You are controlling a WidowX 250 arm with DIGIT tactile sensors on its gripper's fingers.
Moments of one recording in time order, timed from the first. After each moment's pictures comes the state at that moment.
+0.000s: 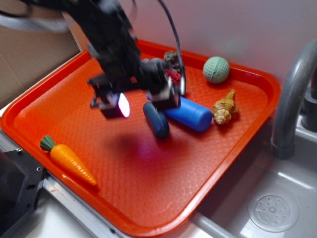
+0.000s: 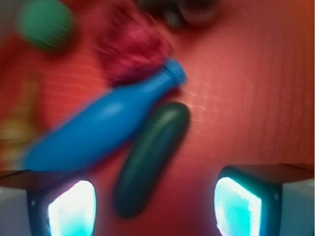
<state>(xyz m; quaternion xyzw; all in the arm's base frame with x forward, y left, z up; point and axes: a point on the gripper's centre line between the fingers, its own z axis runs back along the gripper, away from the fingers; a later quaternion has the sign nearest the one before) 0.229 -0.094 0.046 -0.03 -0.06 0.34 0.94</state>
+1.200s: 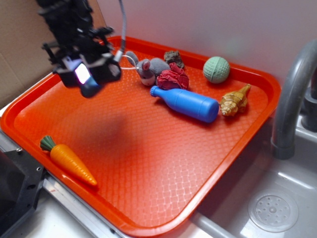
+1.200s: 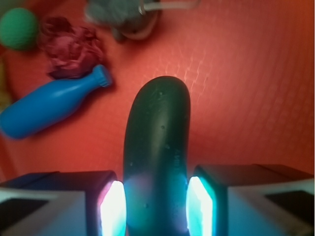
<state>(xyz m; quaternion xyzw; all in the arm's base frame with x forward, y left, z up) 0.202 -0.029 0.116 -0.11 -0.02 0.22 0.97</state>
